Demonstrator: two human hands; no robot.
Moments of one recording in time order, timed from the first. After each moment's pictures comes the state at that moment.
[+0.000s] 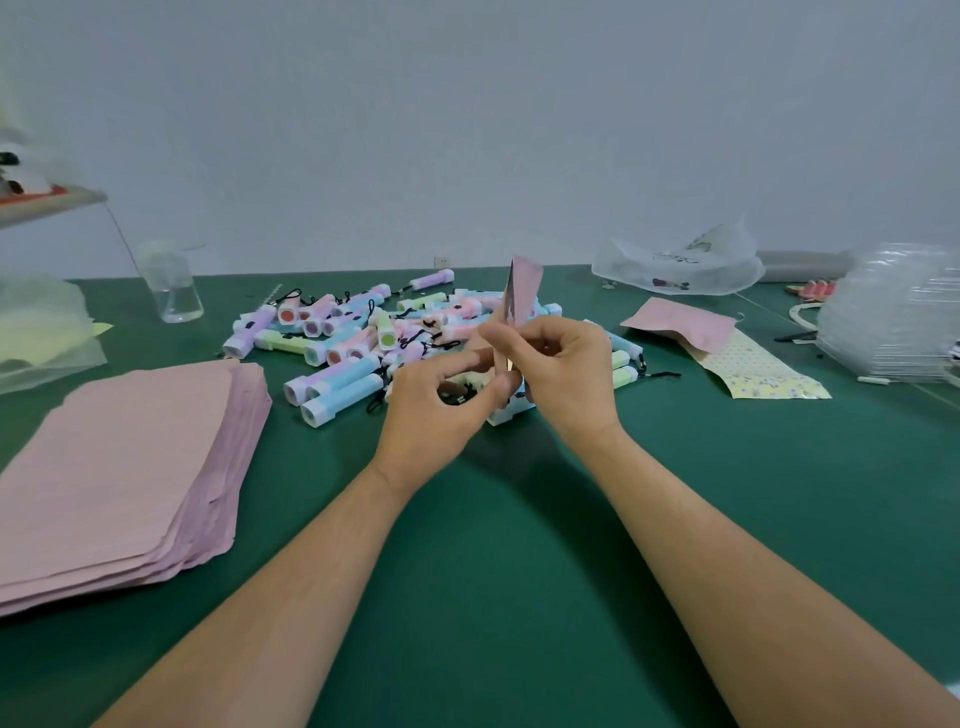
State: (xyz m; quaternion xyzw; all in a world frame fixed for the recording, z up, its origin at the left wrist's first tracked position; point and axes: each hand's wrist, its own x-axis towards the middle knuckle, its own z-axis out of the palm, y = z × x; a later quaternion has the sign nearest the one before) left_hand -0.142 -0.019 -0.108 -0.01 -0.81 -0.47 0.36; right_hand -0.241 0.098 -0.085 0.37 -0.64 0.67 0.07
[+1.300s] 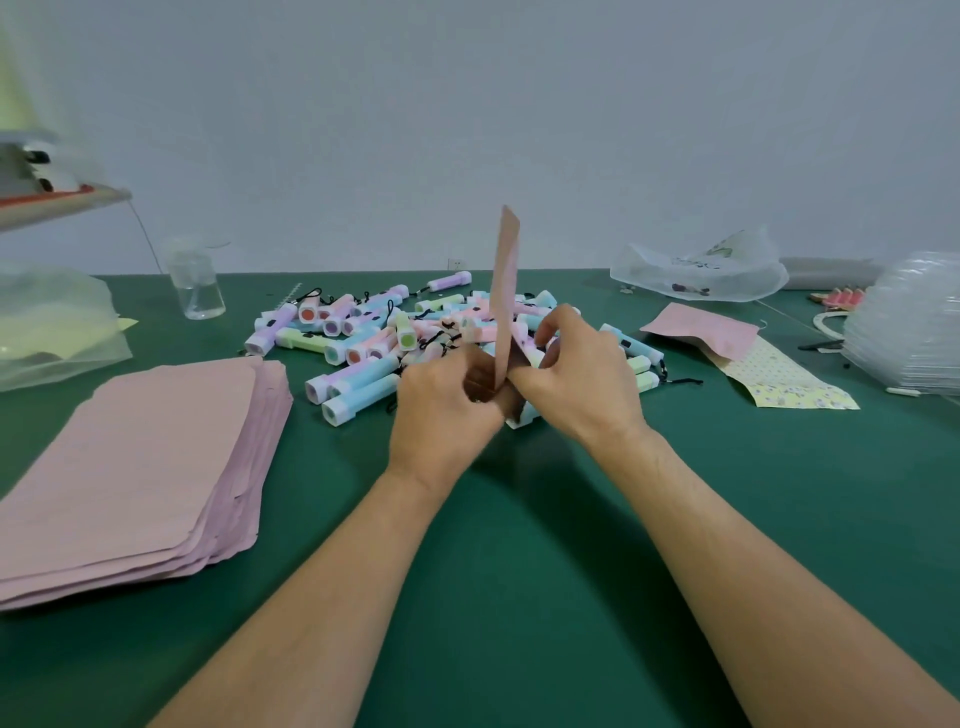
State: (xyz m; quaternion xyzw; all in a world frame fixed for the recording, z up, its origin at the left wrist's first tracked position) left_hand -0.144 -0.016 -0.109 0.10 -0.81 -0.36 0.45; right_hand -0.240 0.098 -0.080 0.31 -0.85 0.40 0.17
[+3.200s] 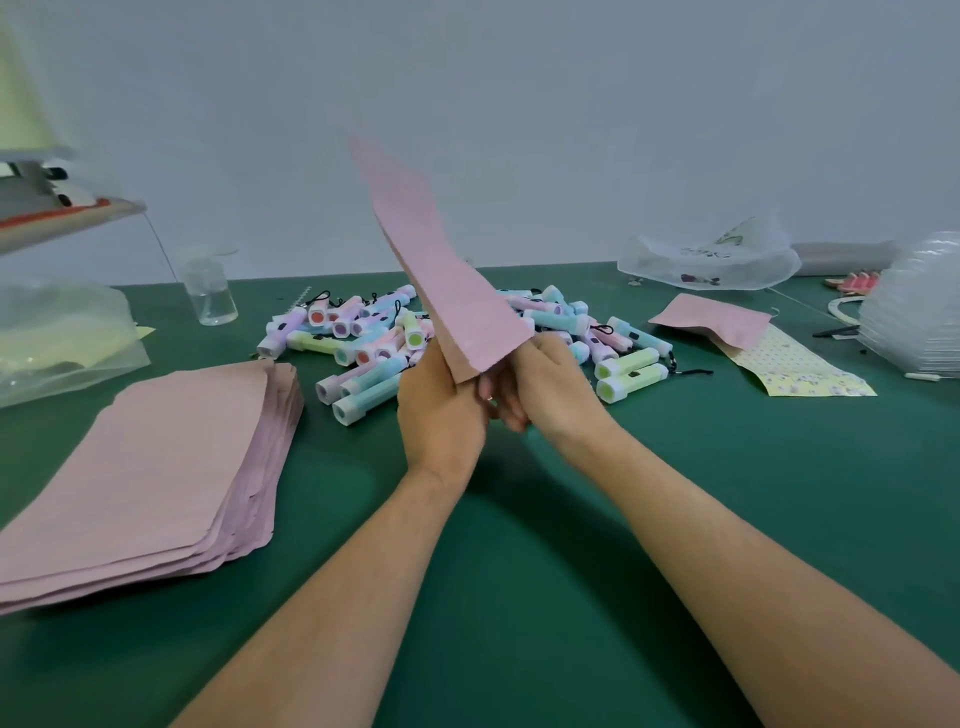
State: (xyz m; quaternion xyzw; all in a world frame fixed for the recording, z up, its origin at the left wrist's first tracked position) left_hand -0.158 -0.017 -0.118 0.16 -0.70 -0.52 0.46; right_hand -0.193 0.085 -0.068 0.35 -0.65 0.66 -0.14
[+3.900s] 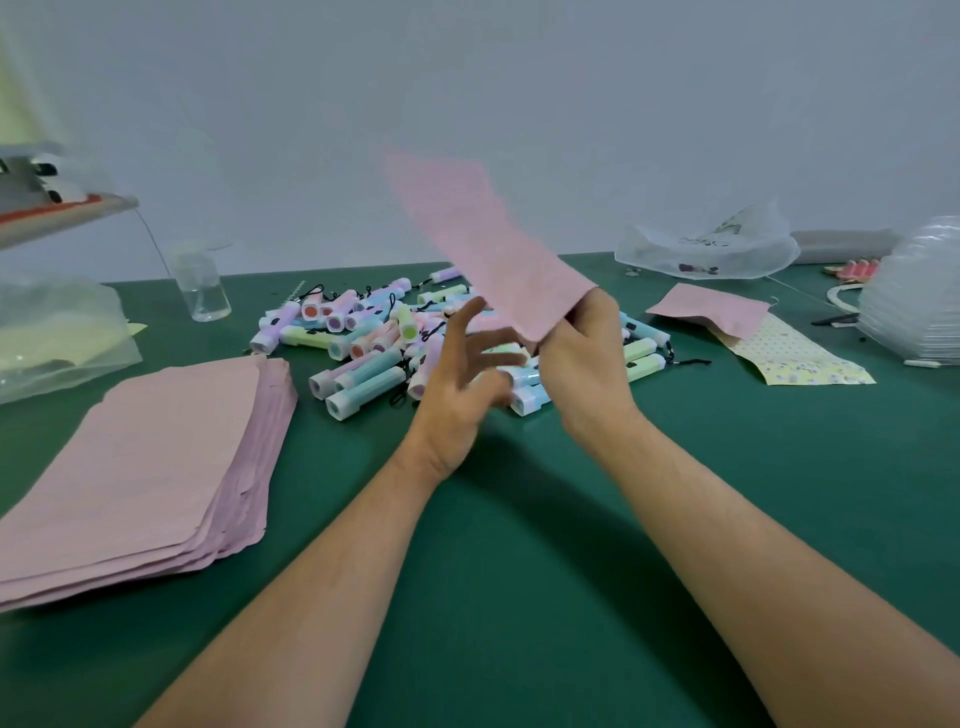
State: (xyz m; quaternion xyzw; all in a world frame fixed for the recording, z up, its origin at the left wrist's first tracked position) left_hand -0.150 -0.023 -0.113 -0.03 -0.68 -0.67 0.30; right_hand -0.202 0.090 -0.056 0.33 -0.57 0.75 0.01
